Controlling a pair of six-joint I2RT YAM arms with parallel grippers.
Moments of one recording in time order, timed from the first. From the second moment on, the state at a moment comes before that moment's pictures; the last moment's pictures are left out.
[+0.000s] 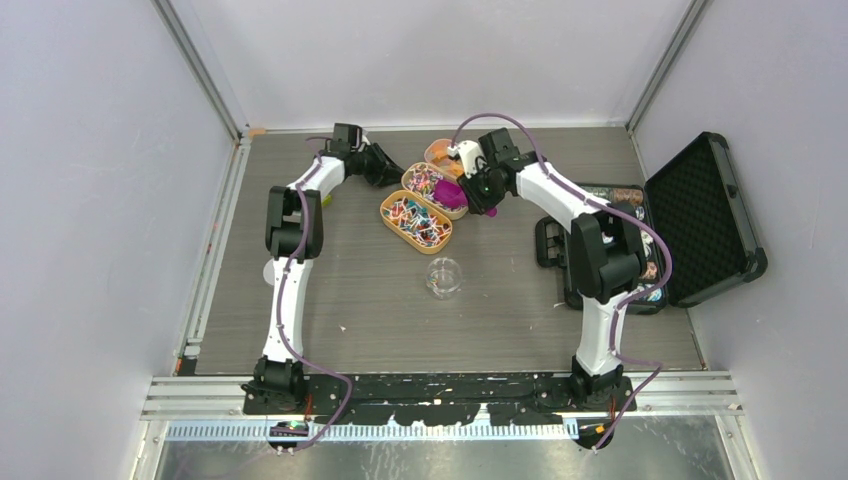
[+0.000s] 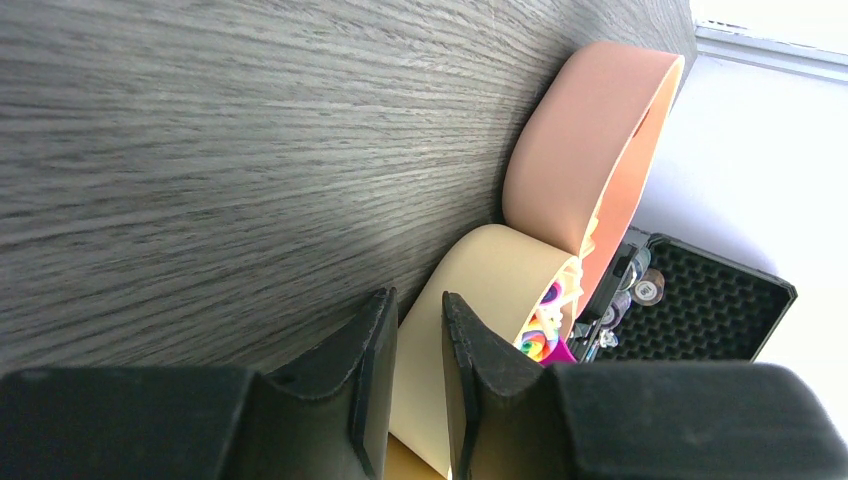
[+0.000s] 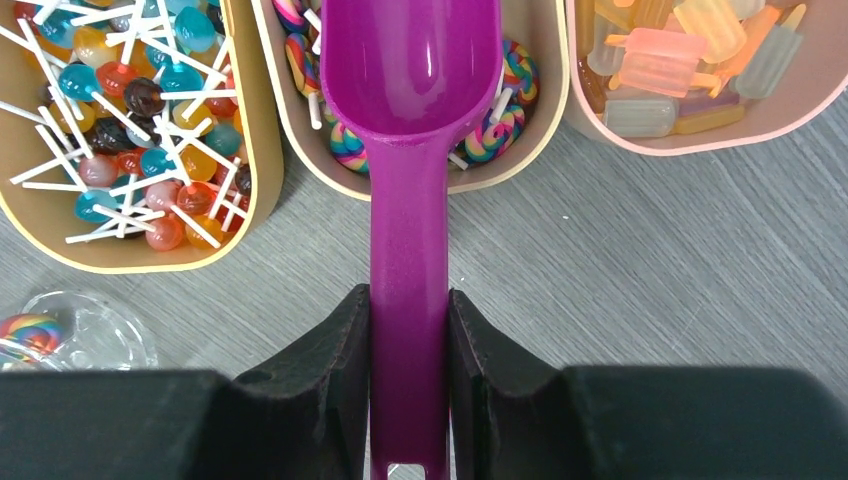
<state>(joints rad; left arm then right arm) -0.17 2.58 2.11 -0.32 0.65 -0.91 0.40 1.99 1.60 -0.60 -0.20 -0.33</state>
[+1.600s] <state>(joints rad) -0.18 2.57 2.10 -0.33 0.65 -0.91 0.37 2.00 1.57 -0.55 -0.26 -0.45</state>
